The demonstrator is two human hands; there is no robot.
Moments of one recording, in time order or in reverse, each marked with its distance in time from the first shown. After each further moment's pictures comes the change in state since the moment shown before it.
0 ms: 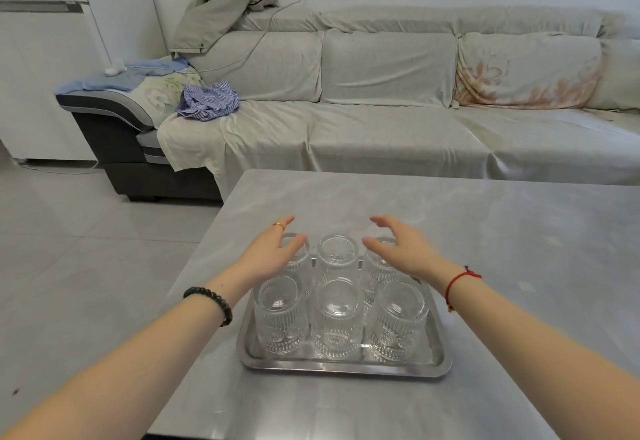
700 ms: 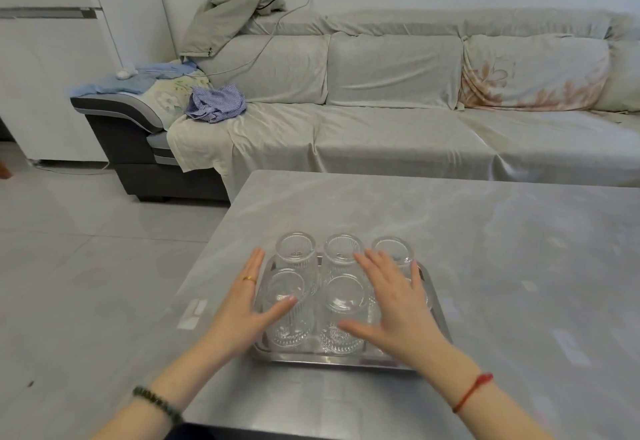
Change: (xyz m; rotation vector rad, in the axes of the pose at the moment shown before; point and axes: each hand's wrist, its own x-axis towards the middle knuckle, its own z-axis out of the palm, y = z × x) left_hand -0.097 -0.030 0.005 -0.109 0.113 0.013; right_hand -0.092 -0.026 0.041 -0.353 0.025 -0.203
